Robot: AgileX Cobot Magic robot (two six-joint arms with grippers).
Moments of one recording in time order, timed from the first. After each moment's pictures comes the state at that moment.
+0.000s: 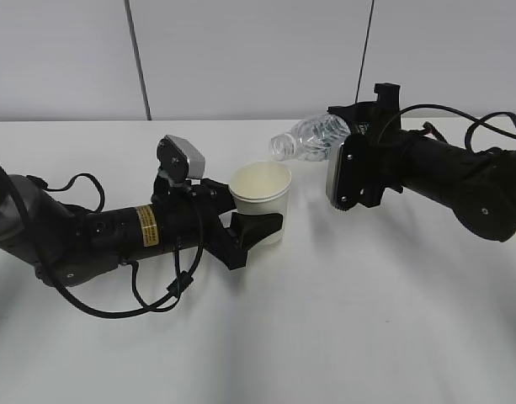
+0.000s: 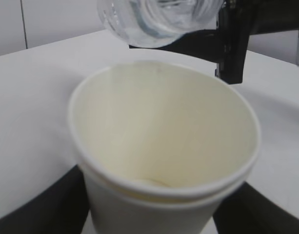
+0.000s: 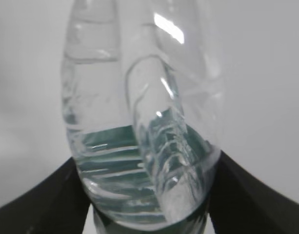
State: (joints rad) left arm -0.40 2.21 -0.97 0.82 -1.08 -0.42; right arm 0.18 1.99 -0.95 -0.33 -0.77 -1.23
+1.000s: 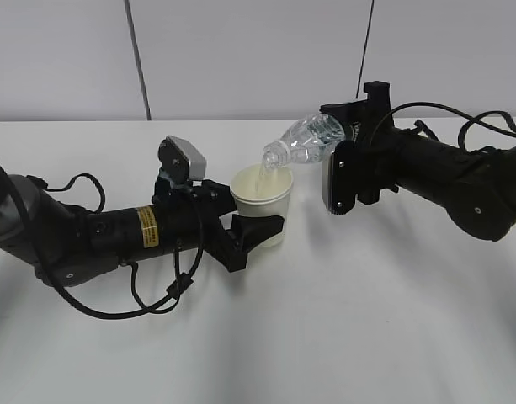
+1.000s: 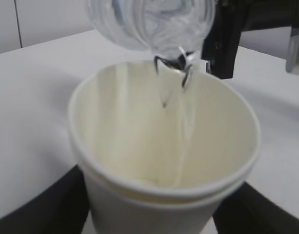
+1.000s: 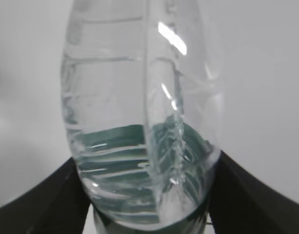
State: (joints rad) left arm -0.40 2.21 -0.97 0.84 -1.08 -0.42; right arm 0.21 1.99 -0.95 -0.30 -0.77 -1.35
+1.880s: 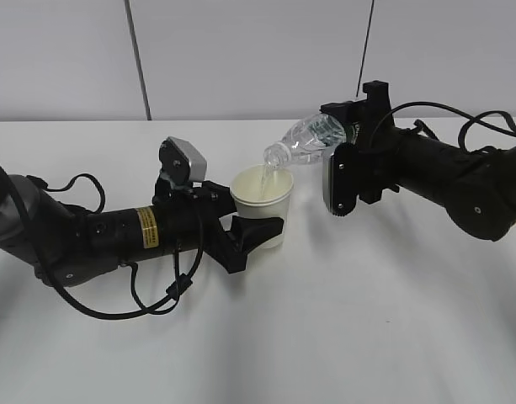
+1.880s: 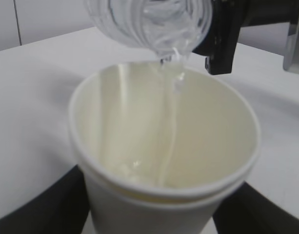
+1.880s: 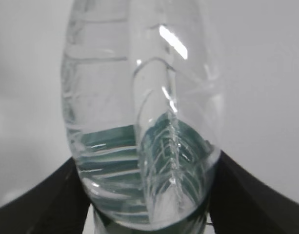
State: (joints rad) left arm -0.40 2.21 -0.97 0.84 -1.07 -0.42; right arm 0.21 1.99 -0.95 -0.29 -0.77 -1.39
